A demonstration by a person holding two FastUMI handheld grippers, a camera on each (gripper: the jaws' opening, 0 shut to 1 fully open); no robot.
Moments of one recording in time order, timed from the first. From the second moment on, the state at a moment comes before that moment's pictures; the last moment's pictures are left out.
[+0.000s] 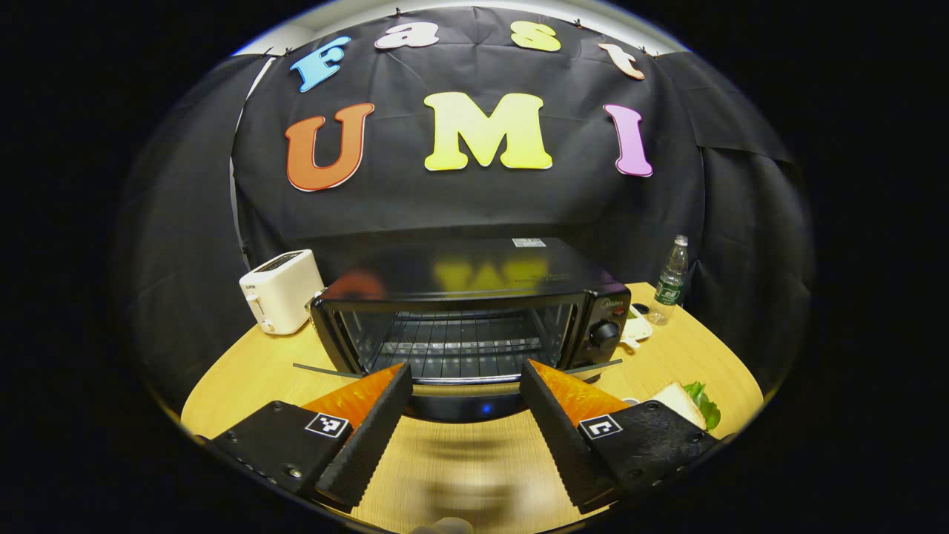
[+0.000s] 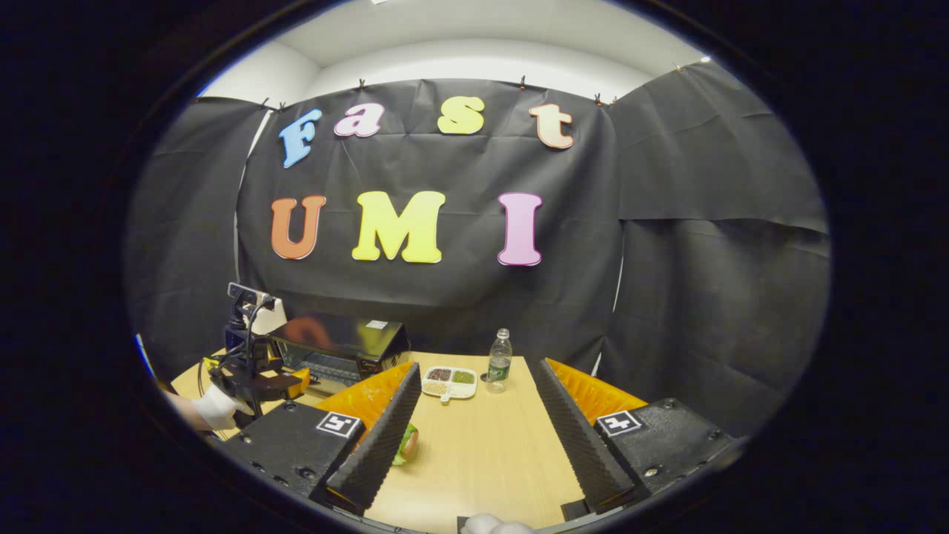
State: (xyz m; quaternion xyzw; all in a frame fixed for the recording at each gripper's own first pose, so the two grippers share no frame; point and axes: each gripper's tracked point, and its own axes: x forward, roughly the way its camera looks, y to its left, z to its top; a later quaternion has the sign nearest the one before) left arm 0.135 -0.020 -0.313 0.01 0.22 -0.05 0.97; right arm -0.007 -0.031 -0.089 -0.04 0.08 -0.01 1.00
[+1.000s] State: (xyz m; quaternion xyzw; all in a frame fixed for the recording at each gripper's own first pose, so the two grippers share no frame) left arm 0.053 -0.020 -0.425 0.01 0.31 -0.05 0.95; right arm -0.018 -0.013 -0.141 -0.06 0.12 0.00 0.99
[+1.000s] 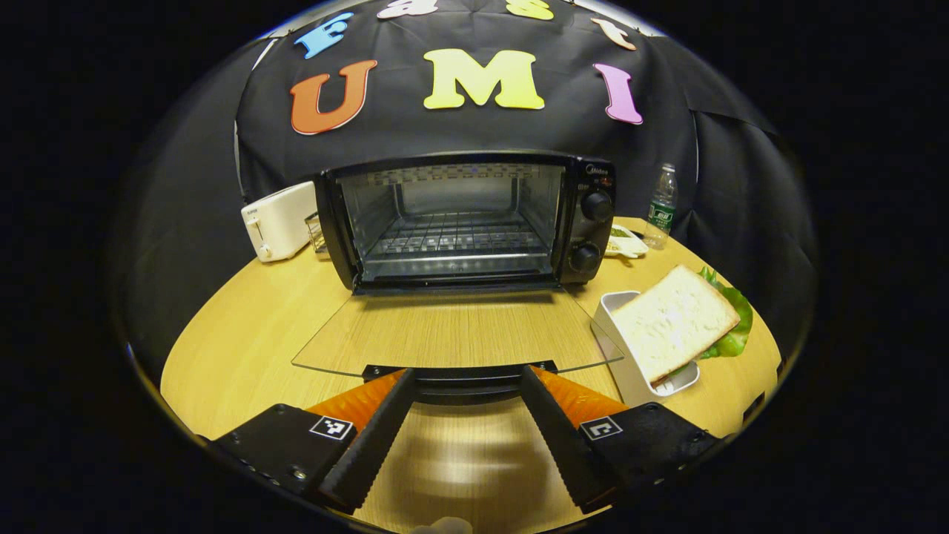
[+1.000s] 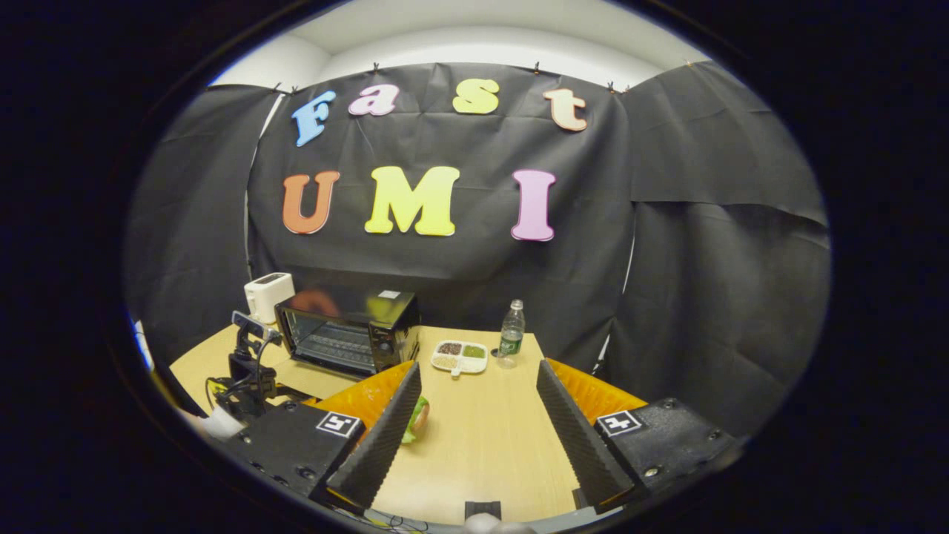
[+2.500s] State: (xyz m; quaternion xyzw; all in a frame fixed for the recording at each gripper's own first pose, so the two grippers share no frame) left arm 0.021 0.034 -0.172 0.02 0.16 0.06 0.98; right arm 0.120 0.065 -0.365 0.23 0.45 0.23 0.83
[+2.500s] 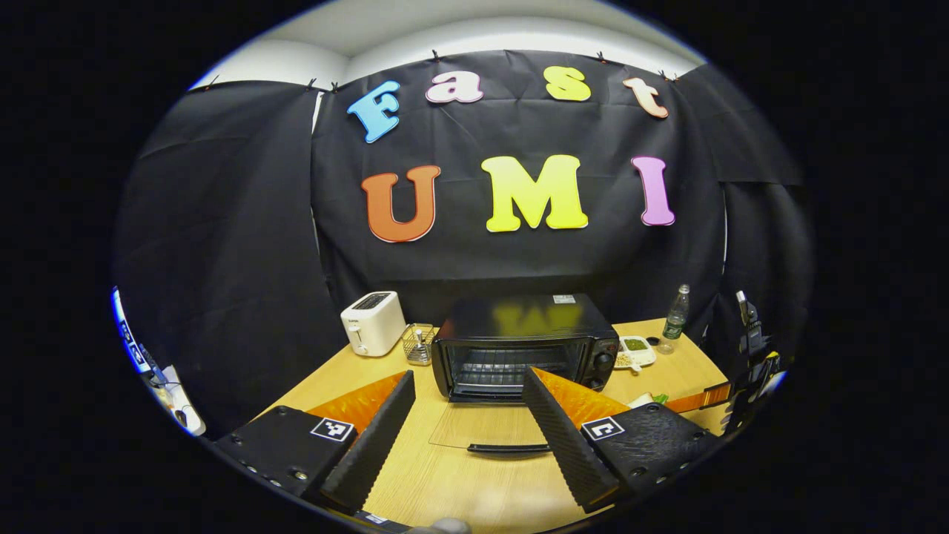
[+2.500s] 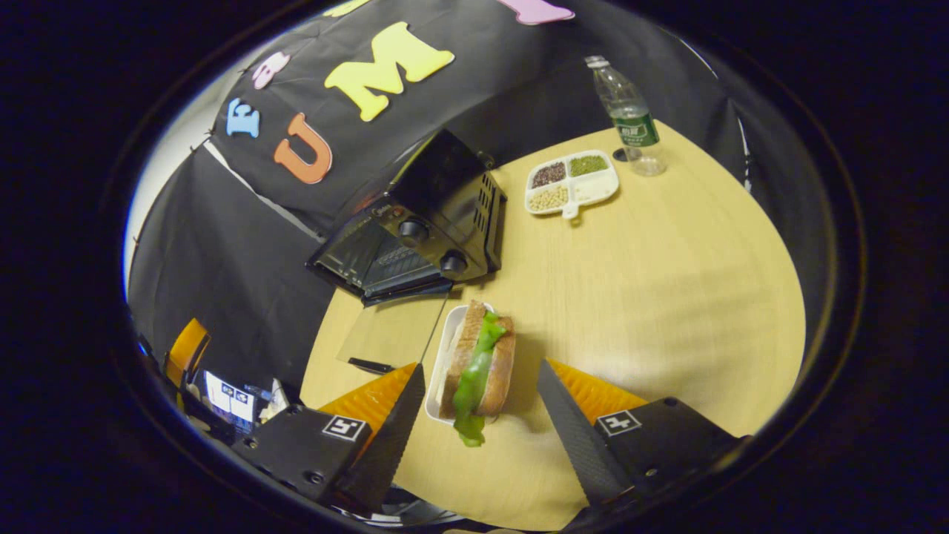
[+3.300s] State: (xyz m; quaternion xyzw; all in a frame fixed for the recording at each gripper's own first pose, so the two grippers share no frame) left arm 0.027 0.025 -0.187 0.01 0.18 0.05 0.98; right arm 0.125 0.092 -0.350 0.30 0.48 0.25 0.79
